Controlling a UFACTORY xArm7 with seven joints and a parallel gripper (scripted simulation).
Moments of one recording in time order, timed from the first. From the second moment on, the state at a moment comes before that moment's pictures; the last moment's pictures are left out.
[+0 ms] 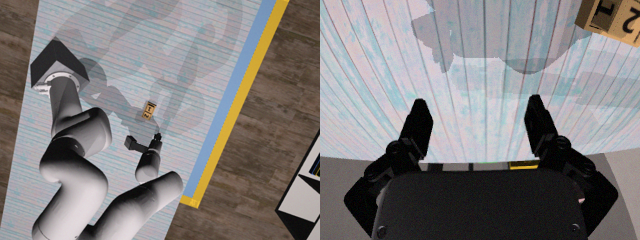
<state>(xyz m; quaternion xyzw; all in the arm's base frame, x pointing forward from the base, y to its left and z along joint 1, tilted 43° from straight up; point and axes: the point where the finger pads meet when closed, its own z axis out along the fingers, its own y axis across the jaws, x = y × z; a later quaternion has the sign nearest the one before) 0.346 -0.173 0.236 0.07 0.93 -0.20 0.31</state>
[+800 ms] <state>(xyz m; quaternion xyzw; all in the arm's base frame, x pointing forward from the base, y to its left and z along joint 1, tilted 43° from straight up) 0.323 -0.155 0.269 0.07 0.93 -0.20 0.31</state>
